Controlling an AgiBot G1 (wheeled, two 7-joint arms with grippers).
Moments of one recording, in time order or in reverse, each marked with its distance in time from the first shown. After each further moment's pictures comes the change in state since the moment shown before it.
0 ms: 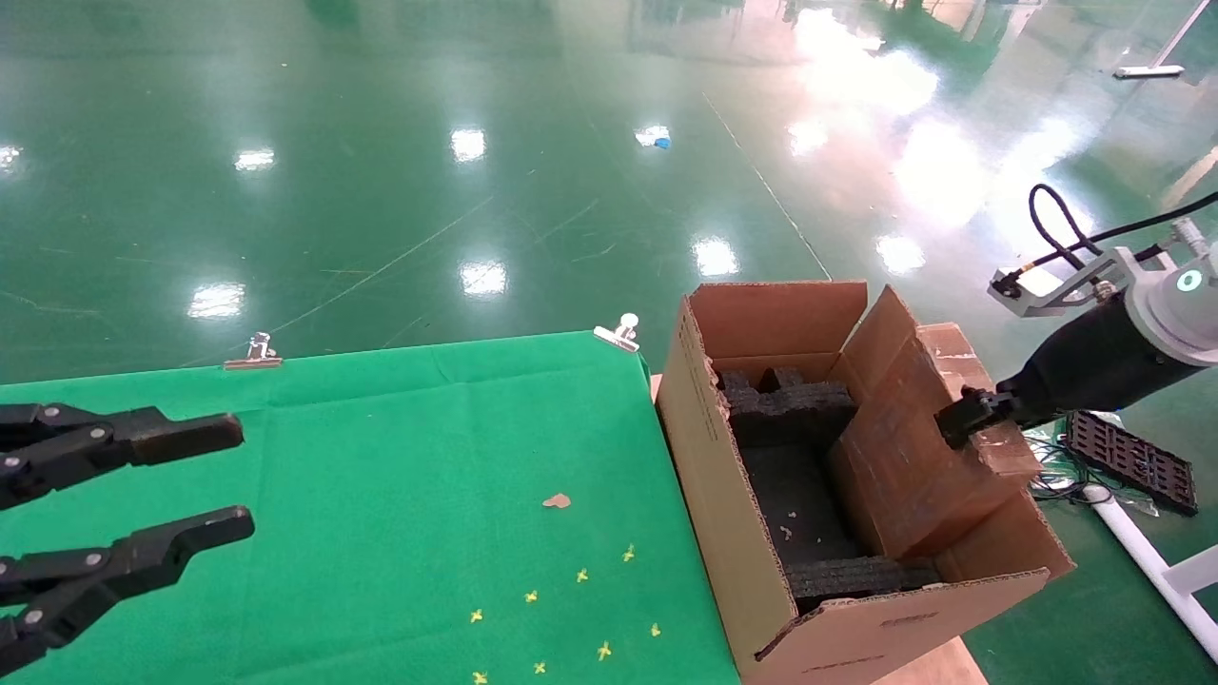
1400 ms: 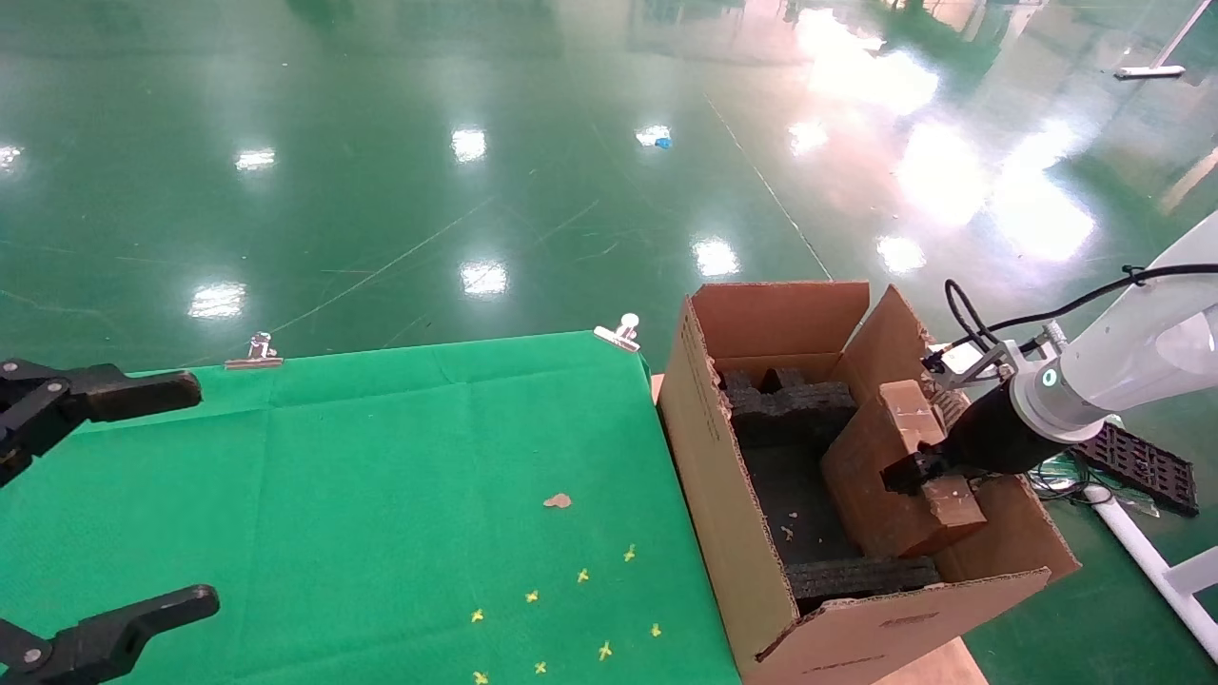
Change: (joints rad) left arm -0.001 -0.001 0.003 0.000 -0.002 -0.001 0.001; right arm -0.295 -0.105 0.035 -0.113 0.057 0.233 -0.020
